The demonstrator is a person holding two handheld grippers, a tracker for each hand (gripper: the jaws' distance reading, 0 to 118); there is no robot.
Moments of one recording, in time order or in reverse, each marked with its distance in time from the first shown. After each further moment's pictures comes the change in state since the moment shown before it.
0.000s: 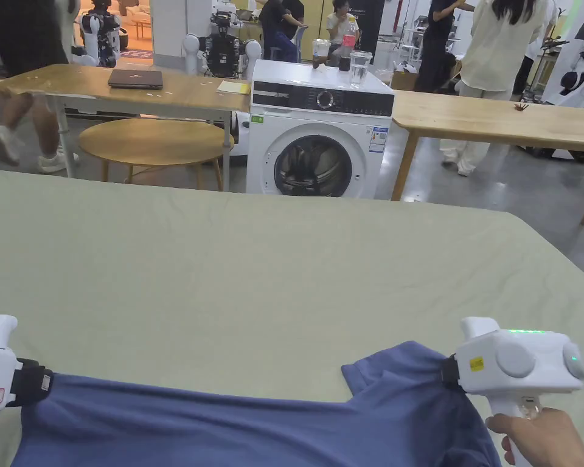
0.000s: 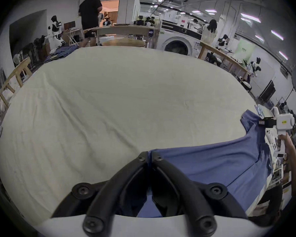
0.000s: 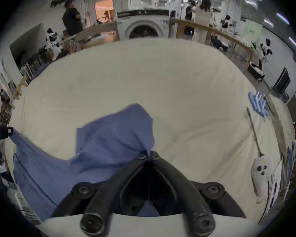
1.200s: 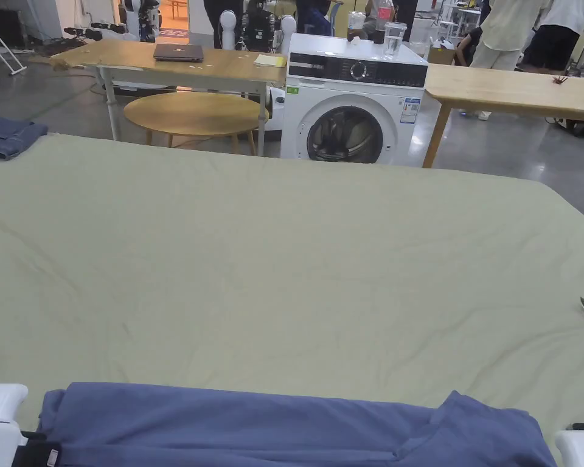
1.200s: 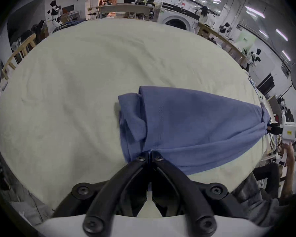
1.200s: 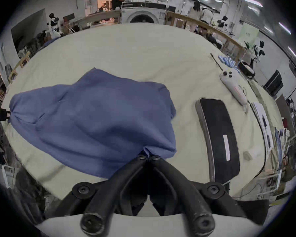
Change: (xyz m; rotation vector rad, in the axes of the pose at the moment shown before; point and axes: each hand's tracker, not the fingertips) left arm -0.013 -0.186 0.069 -0.182 -0.009 0.026; right arm -0.006 -0.232 0.113 -0.125 -0.110 0.062
